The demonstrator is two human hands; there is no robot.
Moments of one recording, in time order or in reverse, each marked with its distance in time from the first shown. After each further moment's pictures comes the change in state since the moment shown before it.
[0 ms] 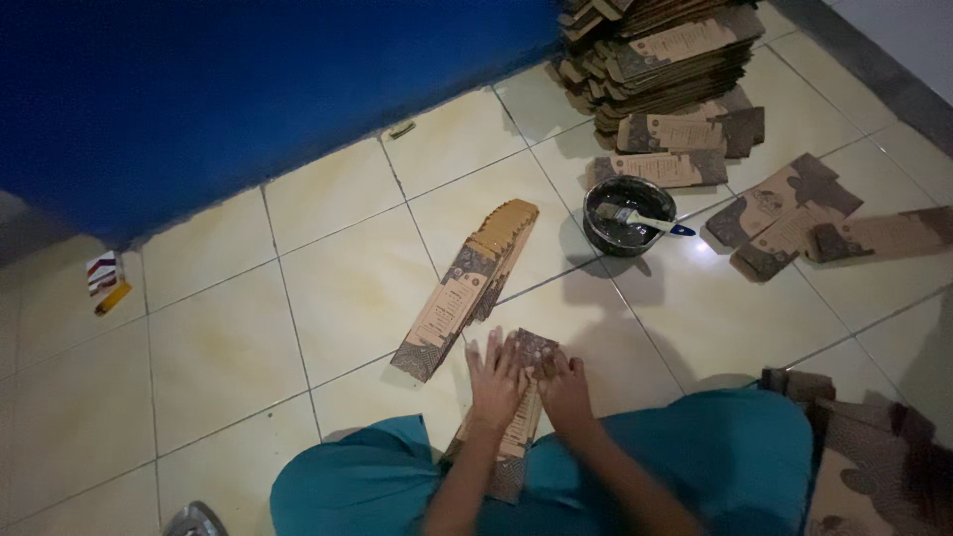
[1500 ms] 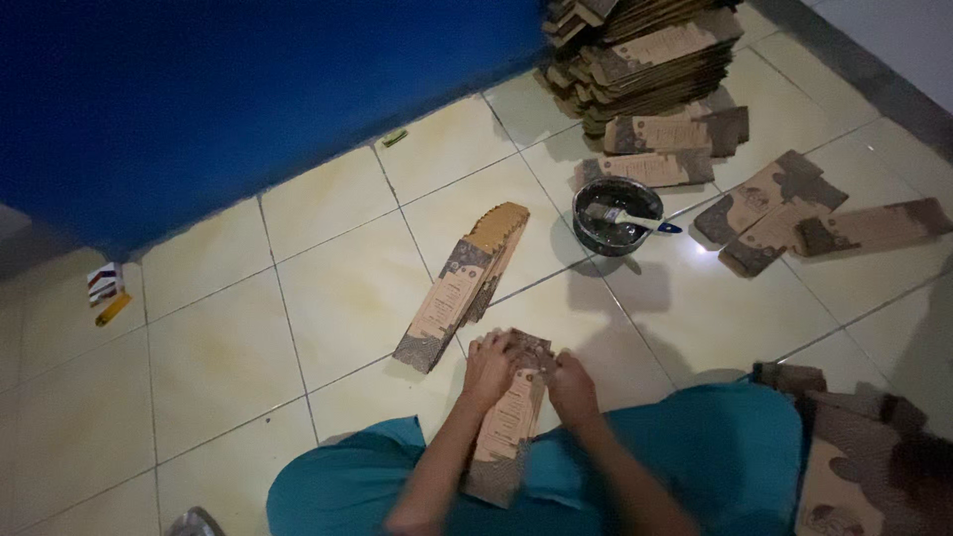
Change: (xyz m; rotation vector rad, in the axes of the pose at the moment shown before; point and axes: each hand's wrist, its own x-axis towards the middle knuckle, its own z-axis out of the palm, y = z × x) left_hand 0.038 -0.014 -0.016 -0.228 -0.247 0.047; right_hand 0.003 0.014 -0.034 0.551 -0.074 0.437
